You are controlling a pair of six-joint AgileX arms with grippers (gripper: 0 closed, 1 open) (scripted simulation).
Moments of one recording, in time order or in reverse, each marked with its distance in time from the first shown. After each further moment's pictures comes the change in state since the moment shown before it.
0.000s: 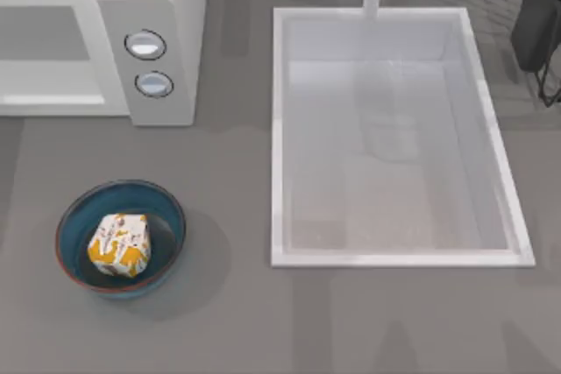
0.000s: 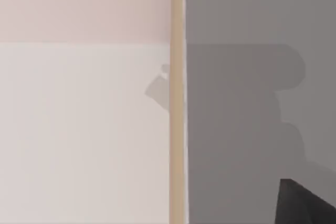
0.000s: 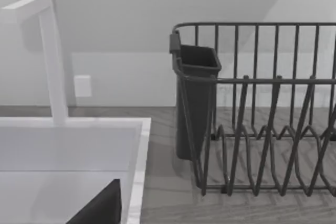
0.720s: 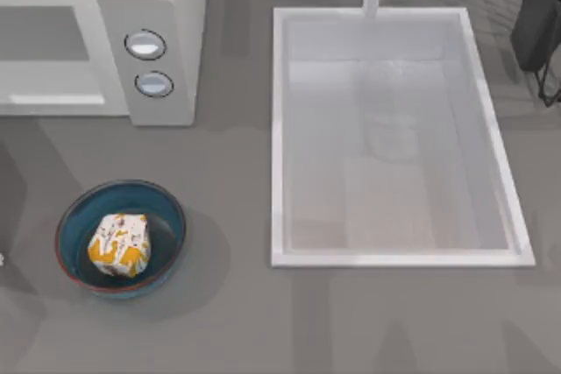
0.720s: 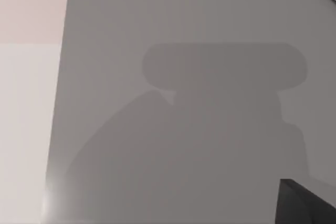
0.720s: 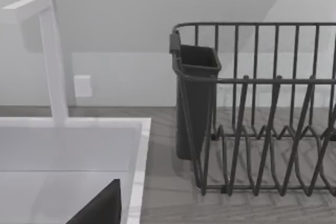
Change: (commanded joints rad) left arm -0.113 -0.209 -0.272 0.127 -0.055 -0.131; right arm 0.000 0.000 0.000 0.000 0.000 0.000
